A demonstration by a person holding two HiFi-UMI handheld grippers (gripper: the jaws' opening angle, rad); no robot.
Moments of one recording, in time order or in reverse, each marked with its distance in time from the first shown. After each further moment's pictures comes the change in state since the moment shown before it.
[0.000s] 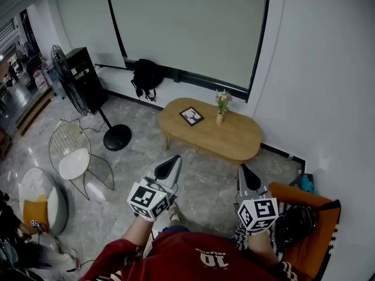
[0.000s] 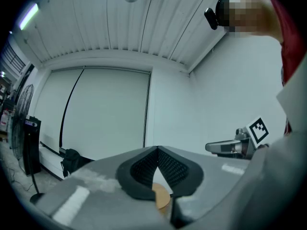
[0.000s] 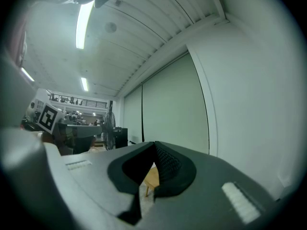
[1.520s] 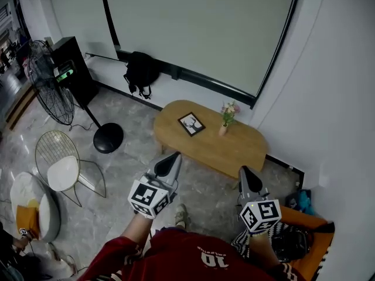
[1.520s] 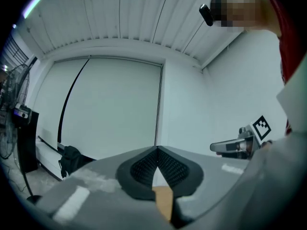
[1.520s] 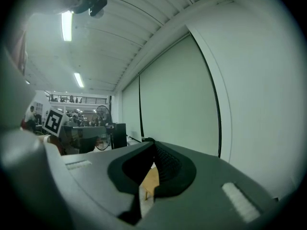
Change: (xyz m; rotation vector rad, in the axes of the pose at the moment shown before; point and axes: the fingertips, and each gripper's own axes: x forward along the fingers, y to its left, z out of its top) left arm 0.161 0.190 -0.024 -0.046 0.032 0.020; right arm 0.232 -0.051 -0.014 0.037 0.096 0.029
